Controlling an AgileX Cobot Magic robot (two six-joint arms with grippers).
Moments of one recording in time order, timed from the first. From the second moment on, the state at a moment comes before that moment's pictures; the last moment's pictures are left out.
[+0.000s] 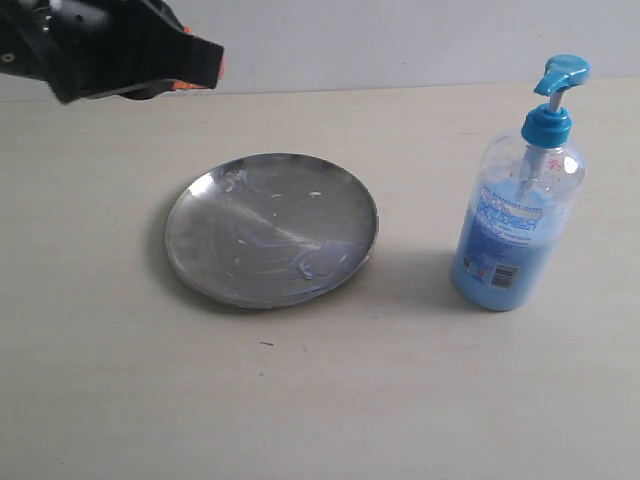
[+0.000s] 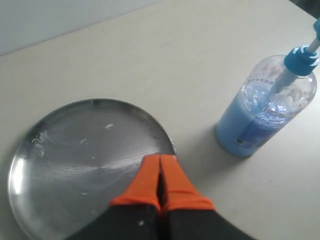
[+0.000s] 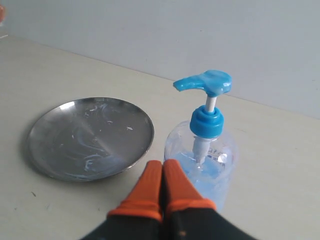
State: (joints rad) left arm -0.63 1.27 -1.03 -0.29 0.47 0.18; right arm 0.59 0.36 -0.41 -0.29 0.47 0.23
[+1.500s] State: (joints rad) left arm -0.63 0.42 -0.68 -0.20 0.42 0.18; right arm 0.59 0.36 -0.36 -0.29 0.38 0.23
